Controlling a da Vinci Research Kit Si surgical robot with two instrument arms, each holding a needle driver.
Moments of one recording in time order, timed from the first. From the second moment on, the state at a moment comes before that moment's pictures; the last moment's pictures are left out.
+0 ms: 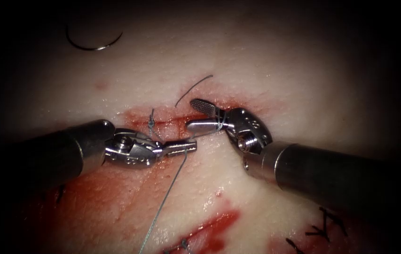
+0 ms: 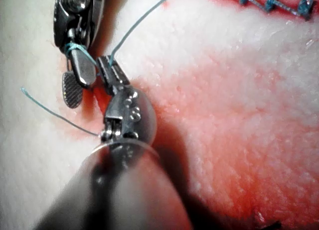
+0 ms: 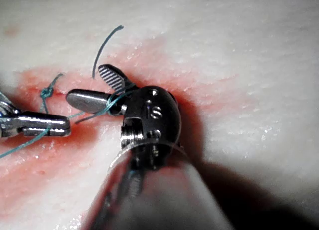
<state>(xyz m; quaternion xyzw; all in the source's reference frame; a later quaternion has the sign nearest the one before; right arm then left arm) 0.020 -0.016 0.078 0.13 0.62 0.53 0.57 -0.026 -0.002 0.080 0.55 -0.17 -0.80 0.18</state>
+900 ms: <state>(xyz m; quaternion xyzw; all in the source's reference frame) 0.021 -0.011 0.079 0.11 0.63 0.54 0.55 -0.025 0.002 0.079 0.56 -0.16 -0.79 0.17</state>
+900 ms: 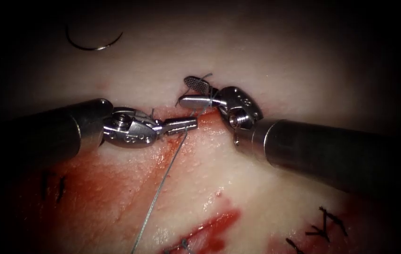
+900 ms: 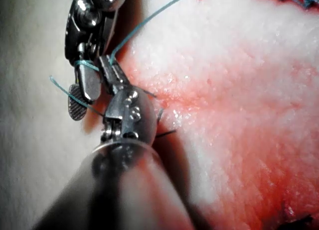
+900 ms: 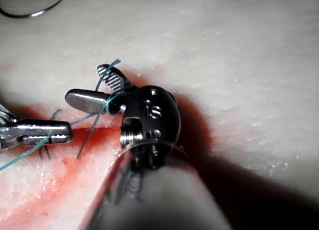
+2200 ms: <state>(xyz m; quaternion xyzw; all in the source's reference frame) 0.028 -0.018 0.075 -0.12 0.51 0.23 0.82 -0.015 0.011 0.076 0.52 -0.18 -0.83 0.05</state>
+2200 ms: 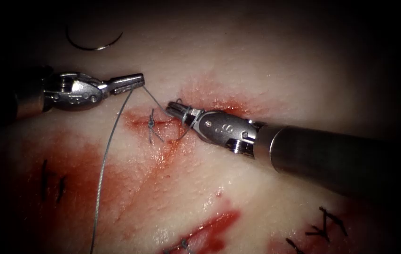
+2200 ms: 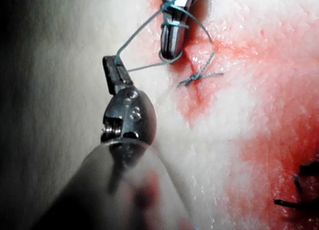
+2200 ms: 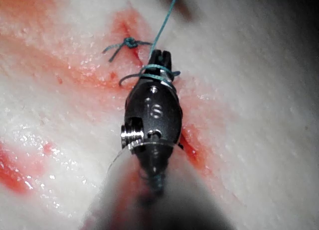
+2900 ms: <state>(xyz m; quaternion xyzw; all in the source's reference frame) 0.031 -0.022 0.073 -0.12 0.47 0.17 0.86 -0.015 0.025 0.075 0.49 -0.24 -0.84 -0.03</state>
